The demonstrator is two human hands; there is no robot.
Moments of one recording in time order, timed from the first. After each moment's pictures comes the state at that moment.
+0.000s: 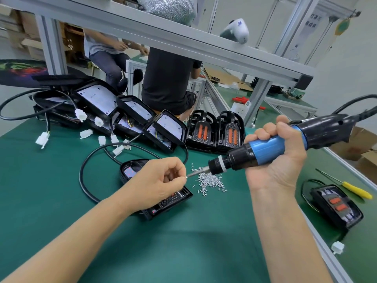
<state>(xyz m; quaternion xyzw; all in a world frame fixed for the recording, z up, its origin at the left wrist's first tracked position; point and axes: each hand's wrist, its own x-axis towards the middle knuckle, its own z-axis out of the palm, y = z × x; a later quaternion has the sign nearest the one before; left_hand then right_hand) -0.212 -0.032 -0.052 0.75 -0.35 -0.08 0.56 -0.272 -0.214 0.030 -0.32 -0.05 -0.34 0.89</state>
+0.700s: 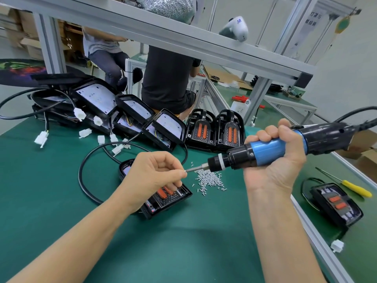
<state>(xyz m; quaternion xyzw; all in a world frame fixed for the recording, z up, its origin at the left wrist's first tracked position) -0.213 -0.035 -0.052 0.63 -0.24 -0.11 0.73 -0.270 -0.215 0.025 -0.28 -0.03 -0.36 0.89</state>
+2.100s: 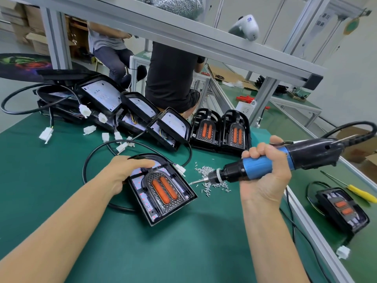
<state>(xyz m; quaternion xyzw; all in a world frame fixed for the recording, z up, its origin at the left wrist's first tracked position) -0.135 0.001 -0.098 0.71 0.11 -0.20 0.67 -0.260 -0.216 -0.012 -0.38 0.00 -0.40 0.84</state>
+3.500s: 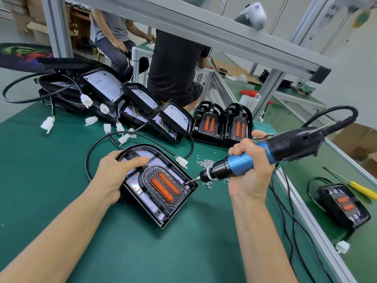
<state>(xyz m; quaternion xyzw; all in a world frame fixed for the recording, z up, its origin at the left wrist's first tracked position) -0.175 0.009 -0.103 0.60 0.09 -0.07 0.79 -0.249 -0.206 -0.034 -0.46 -0.03 -0.39 0.80</state>
